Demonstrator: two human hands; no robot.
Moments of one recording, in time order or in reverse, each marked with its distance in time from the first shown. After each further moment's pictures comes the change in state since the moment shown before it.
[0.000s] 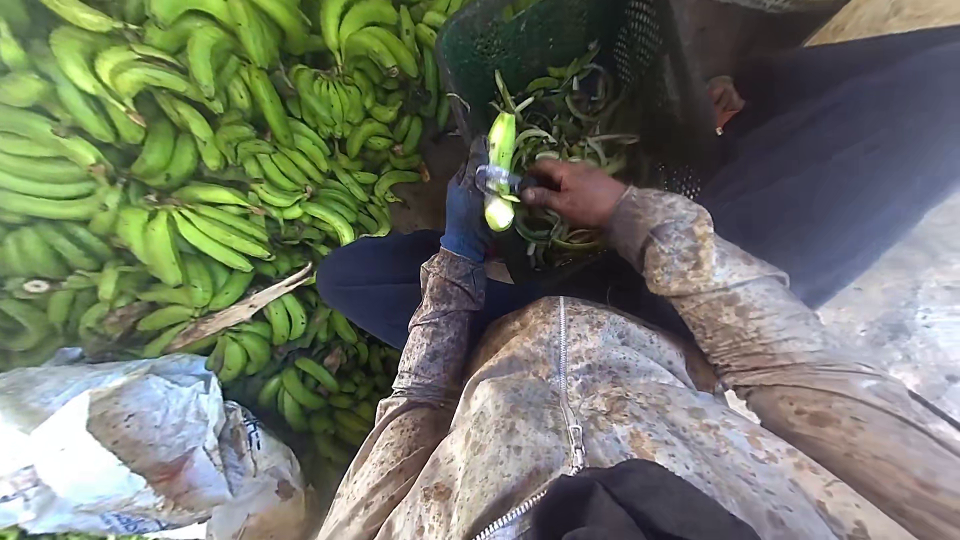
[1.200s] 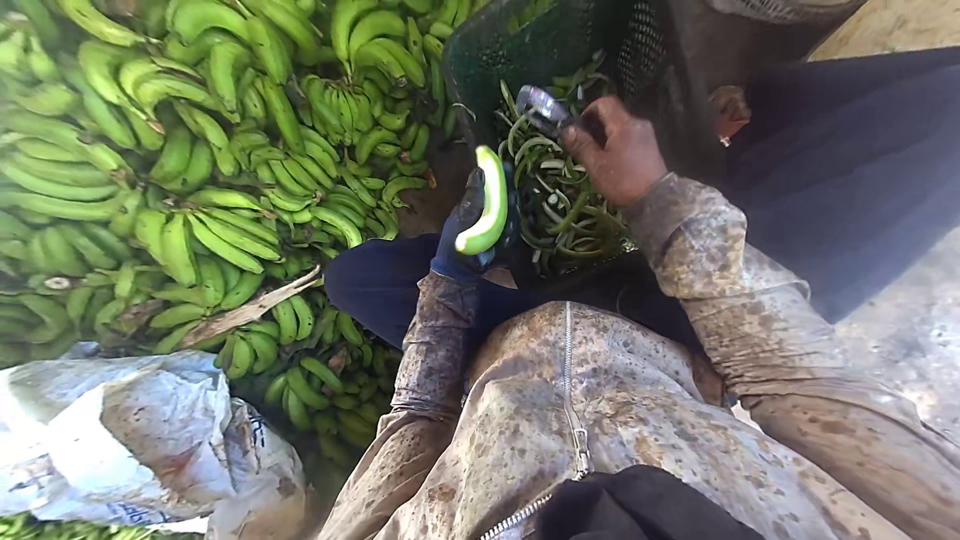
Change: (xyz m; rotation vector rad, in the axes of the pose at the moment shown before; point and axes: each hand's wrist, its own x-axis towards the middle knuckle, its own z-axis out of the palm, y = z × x) left_hand -0.013 0.001 -0.034 -0.197 -0.416 -0.157; right_hand 0.003 0.009 -0.033 -0.081 0.418 0.194
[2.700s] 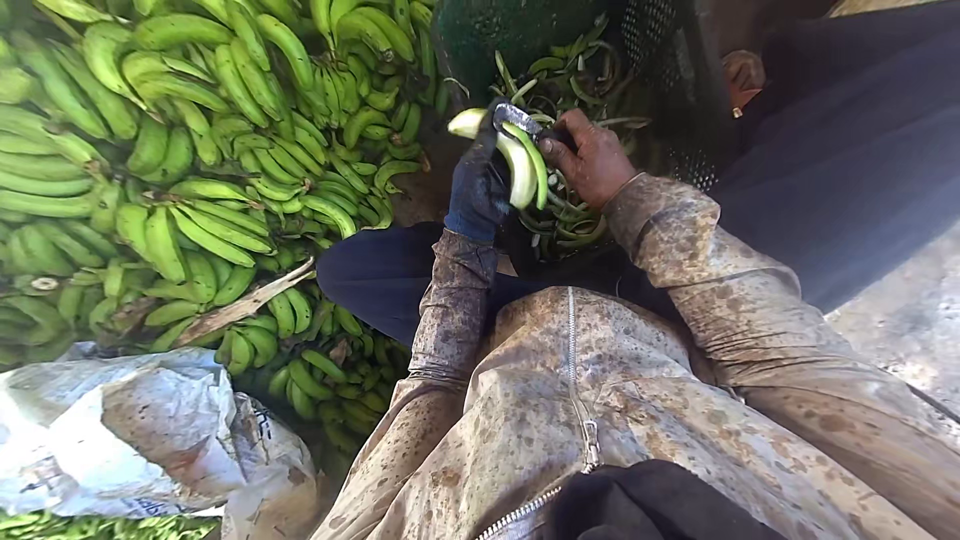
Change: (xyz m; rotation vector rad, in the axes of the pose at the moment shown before) left_hand 0.056 -0.010 0.016 -0.021 0.070 0.238; right_hand -0.003 0.010 0.040 0.113 -0.138 -0.073
